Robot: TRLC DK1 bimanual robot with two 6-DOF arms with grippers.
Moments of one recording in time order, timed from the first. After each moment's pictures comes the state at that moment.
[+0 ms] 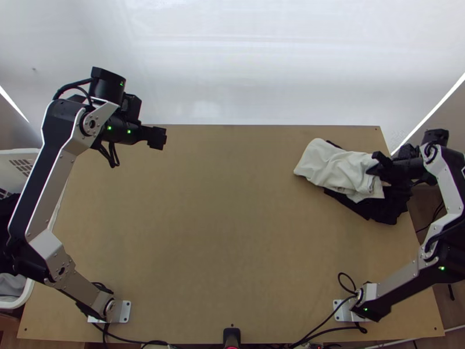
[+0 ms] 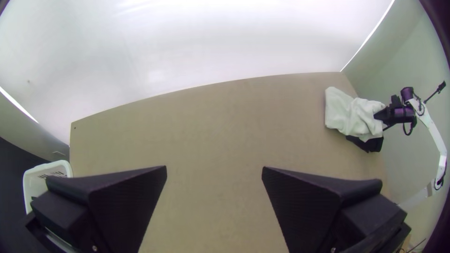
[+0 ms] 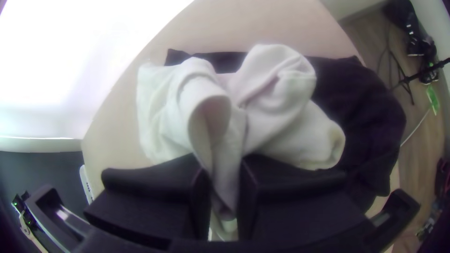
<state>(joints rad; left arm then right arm) -0.26 1.71 2.08 -1.26 0.05 -0.05 -0.42 1.77 1.45 -0.92 -0.46 0.13</state>
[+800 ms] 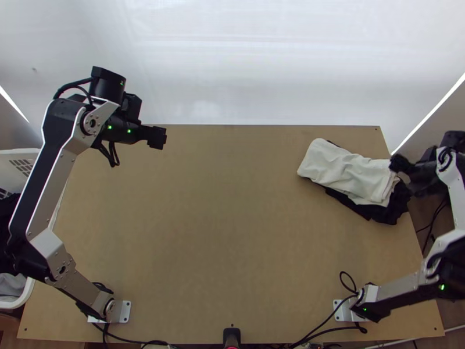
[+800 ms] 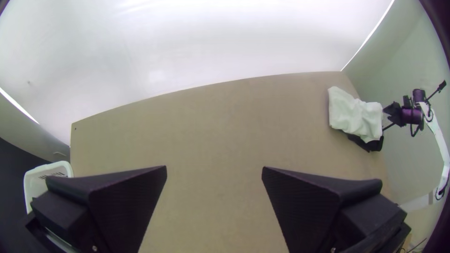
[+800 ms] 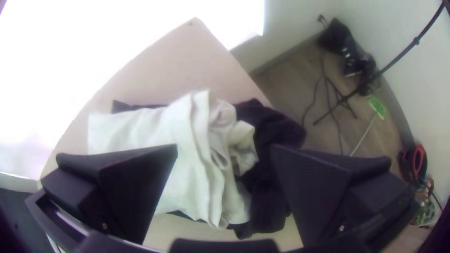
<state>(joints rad) -0.26 1.72 2.09 -1.26 0.05 -0.05 -0.46 1.63 1.39 -0.79 -0.10 0.16</state>
